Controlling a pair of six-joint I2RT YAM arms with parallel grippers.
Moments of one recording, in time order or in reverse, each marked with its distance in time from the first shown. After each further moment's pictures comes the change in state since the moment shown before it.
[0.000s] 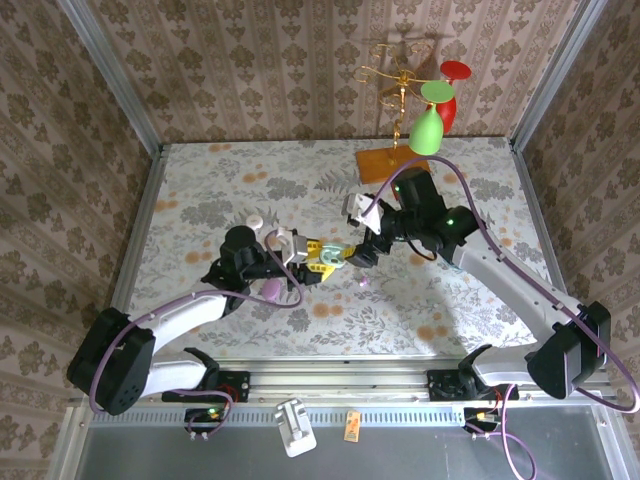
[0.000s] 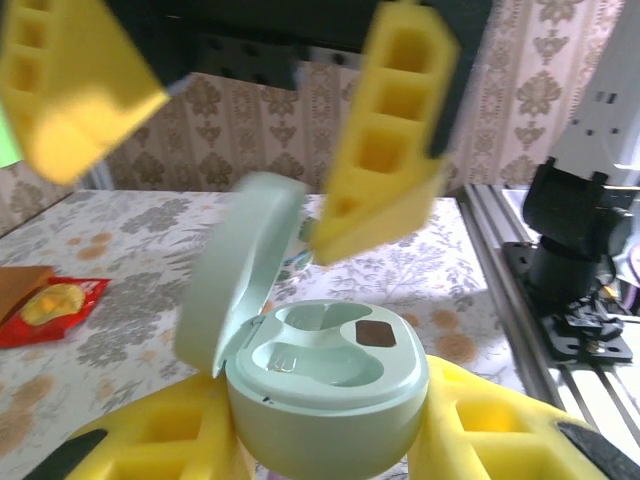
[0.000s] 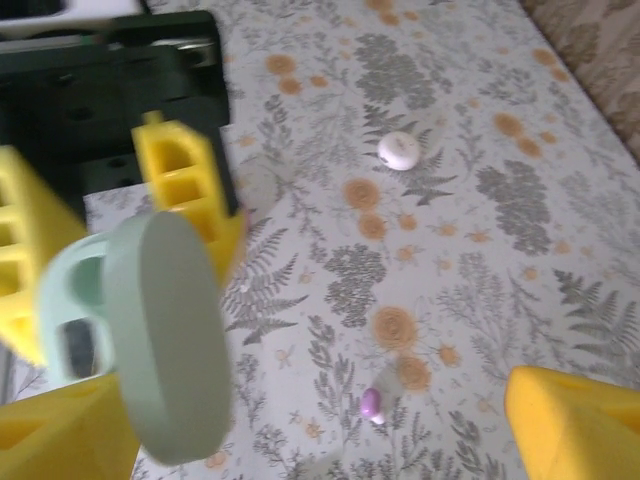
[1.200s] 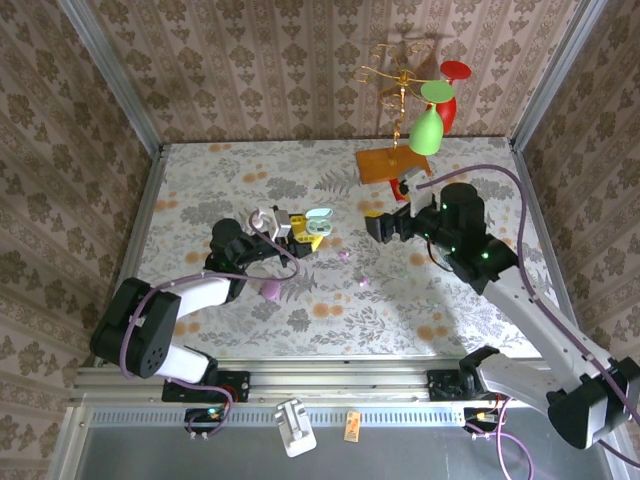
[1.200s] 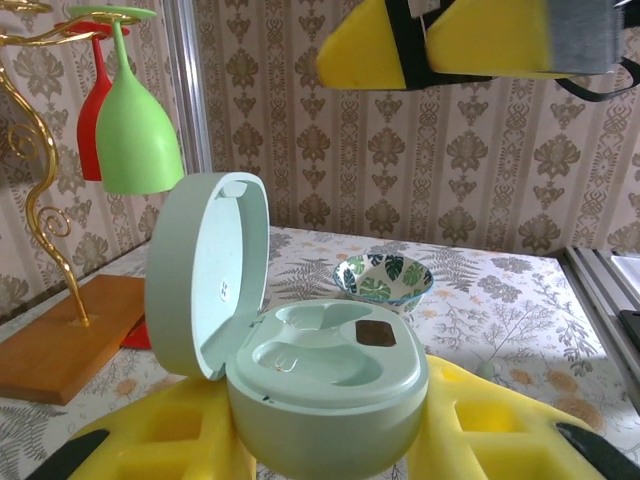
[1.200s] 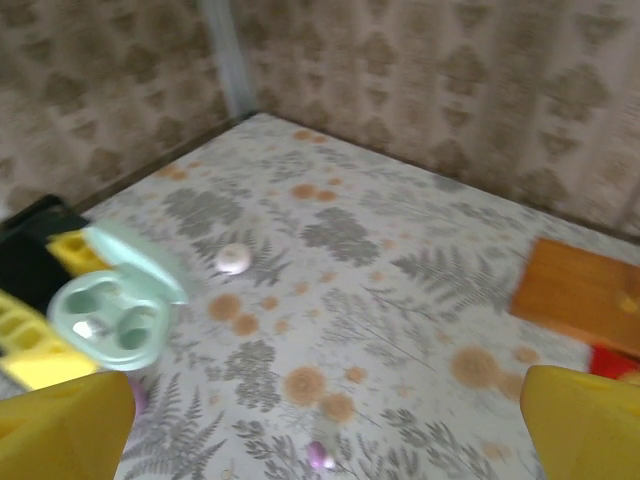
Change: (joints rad) left arm 0.160 0.207 0.012 0.406 -0.014 -0.194; right arm -0.119 -0.294 -0.278 0.374 0.264 0.629
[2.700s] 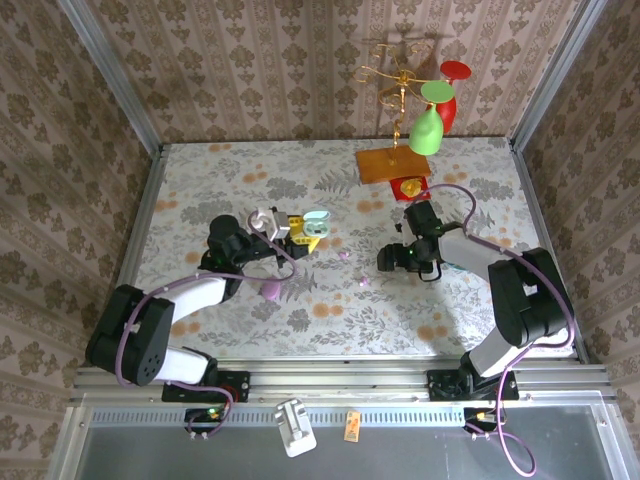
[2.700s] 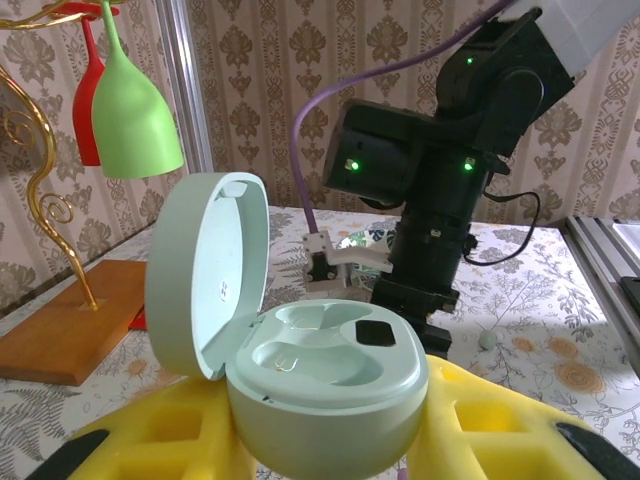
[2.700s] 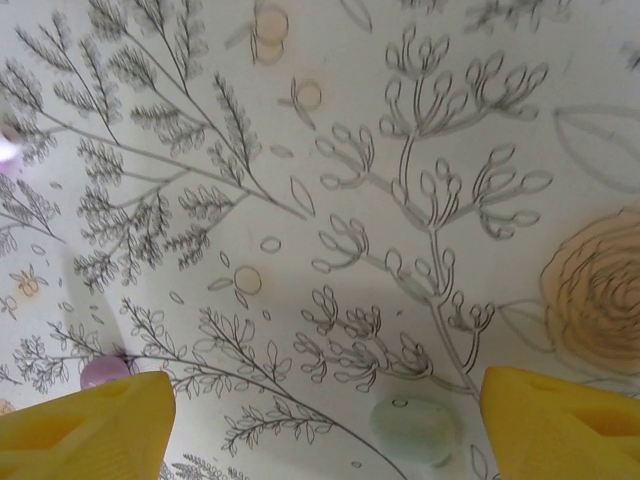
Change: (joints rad) left arm 0.032 -0.052 0.011 -0.146 0.032 0.104; right arm -0.119 0.583 -0.055 -0.305 -0.011 0.284
